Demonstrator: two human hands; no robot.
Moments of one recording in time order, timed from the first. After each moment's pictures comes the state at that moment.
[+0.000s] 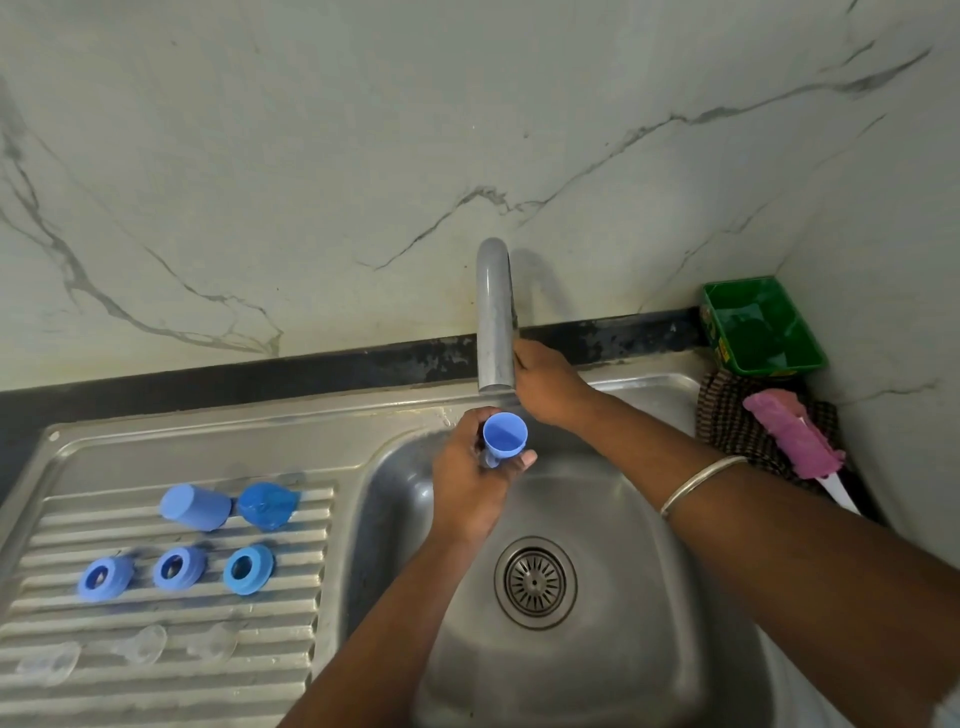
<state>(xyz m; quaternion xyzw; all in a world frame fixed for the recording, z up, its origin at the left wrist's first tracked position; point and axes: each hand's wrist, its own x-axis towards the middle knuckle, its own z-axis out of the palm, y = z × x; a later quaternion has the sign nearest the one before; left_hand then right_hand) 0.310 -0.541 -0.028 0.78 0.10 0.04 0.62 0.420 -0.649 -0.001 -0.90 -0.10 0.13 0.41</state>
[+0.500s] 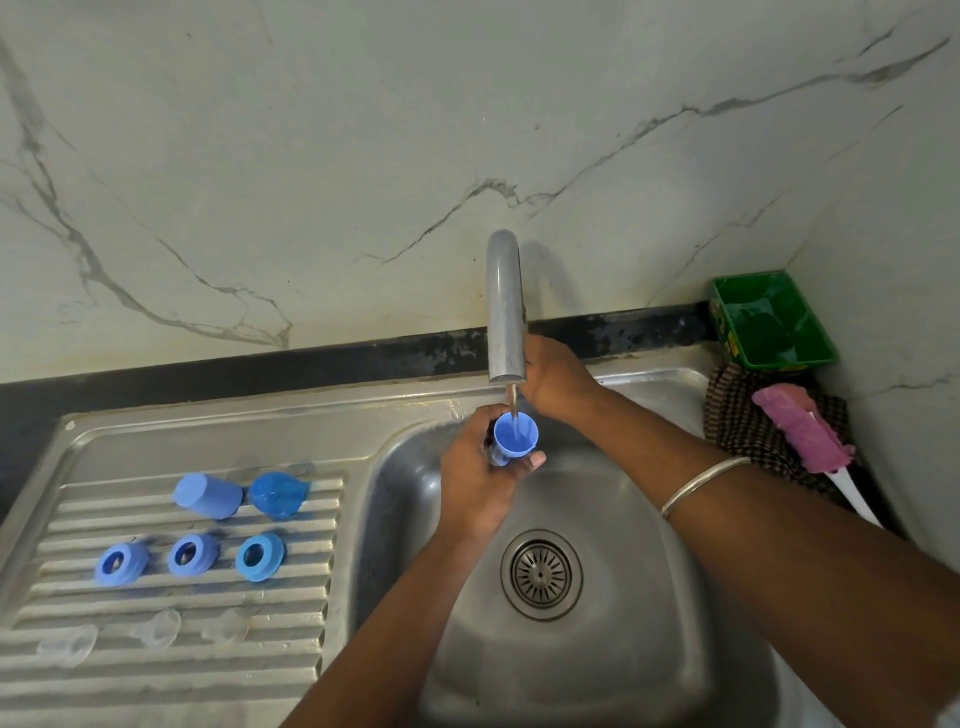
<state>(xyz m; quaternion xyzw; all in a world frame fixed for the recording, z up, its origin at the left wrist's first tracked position) 0.303 -0.540 -0.024 0.80 0.10 0.03 0.59 0.414 -0.645 0.009 -0.92 -0.10 0.12 0.36</state>
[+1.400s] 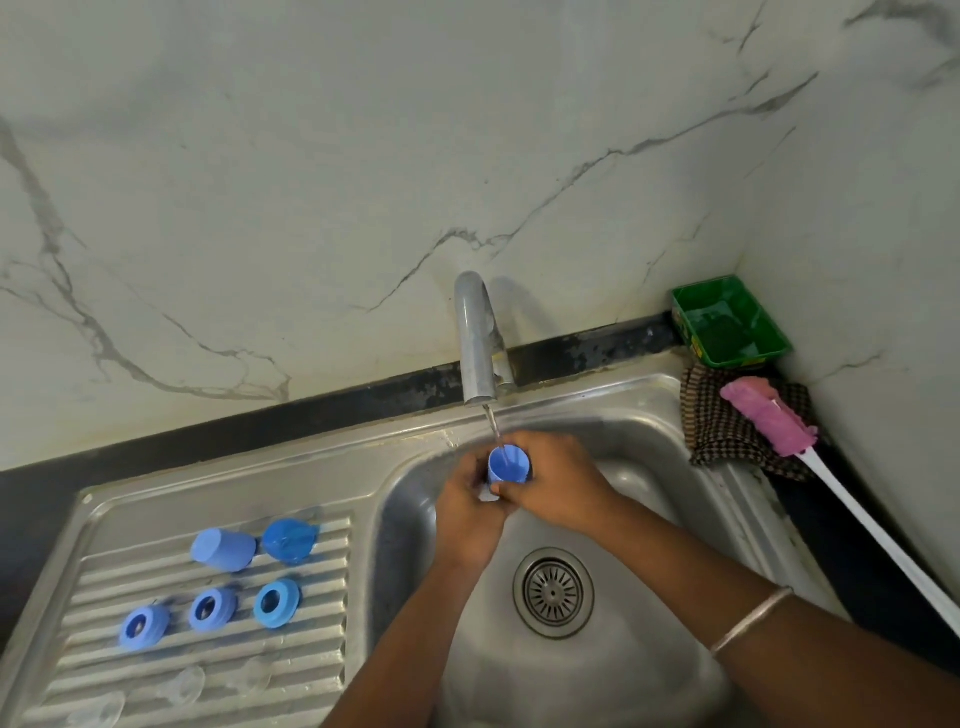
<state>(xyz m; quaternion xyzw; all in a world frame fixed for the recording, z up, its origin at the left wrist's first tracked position) 0.293 -0.534 -0.030 0.78 0.14 -0.04 0.61 0.324 -0.664 -0.012 -0.87 -0.12 0.11 0.47</state>
